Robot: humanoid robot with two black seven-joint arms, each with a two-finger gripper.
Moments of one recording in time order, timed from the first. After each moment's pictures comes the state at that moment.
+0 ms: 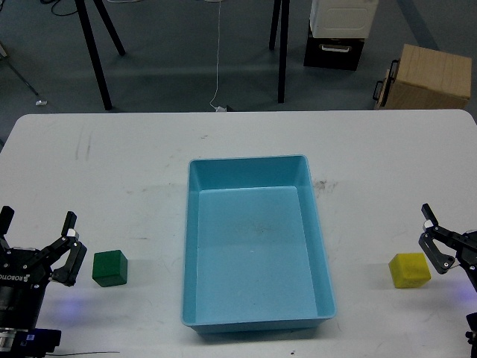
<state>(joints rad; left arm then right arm) 0.52 0.07 -1.55 -1.76 -0.27 -0.49 0.13 -0.47 -0.37 1.42 1.71 0.30 0.45 0.09</state>
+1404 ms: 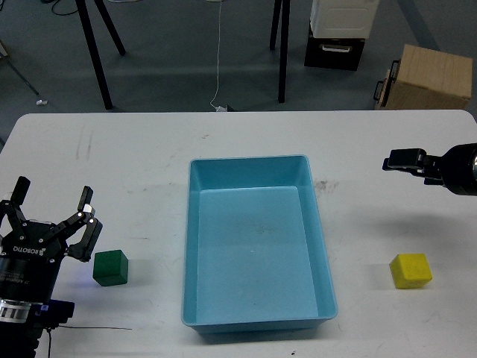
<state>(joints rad) 0.41 0.07 -1.51 -1.75 -0.24 -0.49 0.13 1.36 -0.98 -0.32 1.55 -0.79 0.27 -0.27</state>
